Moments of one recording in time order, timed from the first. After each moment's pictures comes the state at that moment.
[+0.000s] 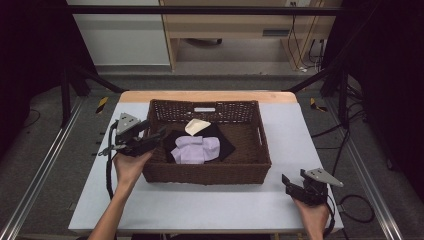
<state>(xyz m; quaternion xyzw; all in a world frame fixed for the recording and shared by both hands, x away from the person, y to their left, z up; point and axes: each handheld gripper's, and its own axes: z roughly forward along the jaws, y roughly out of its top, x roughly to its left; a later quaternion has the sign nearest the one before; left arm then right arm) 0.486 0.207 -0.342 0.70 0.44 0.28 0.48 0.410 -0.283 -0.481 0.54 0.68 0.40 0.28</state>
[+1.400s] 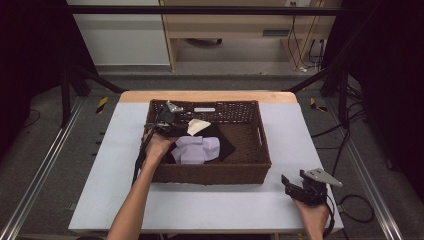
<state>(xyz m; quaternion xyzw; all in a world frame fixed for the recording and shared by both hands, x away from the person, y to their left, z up) 0.589 0.146 -0.398 0.81 0.44 0.24 0.31 0.411 -0.282 -0.482 0.54 0.68 0.40 0.28</state>
